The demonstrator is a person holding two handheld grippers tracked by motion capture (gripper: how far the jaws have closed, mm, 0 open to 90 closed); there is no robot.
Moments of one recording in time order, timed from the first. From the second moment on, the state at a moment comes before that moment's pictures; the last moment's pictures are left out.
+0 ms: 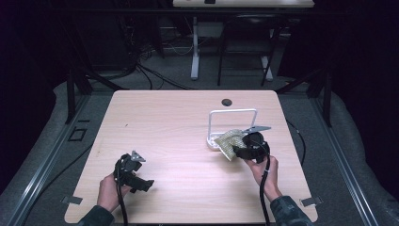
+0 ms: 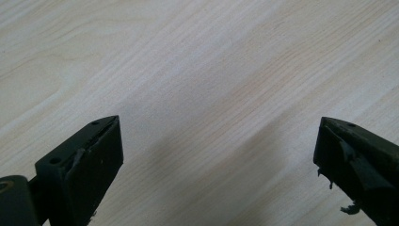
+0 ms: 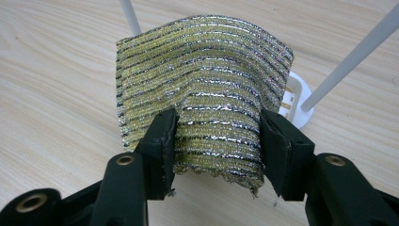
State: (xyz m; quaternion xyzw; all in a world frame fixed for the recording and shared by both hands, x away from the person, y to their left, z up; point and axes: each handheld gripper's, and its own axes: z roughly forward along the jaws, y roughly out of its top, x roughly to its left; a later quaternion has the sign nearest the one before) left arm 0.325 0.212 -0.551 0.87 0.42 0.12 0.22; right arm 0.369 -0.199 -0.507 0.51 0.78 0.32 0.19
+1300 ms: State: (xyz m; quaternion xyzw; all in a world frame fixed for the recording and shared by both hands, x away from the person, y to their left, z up) left arm 0.325 0.214 -0.551 0.87 0.42 0.12 0.22; right arm 0.405 -0.171 -0.527 0.55 0.75 0.29 0.23
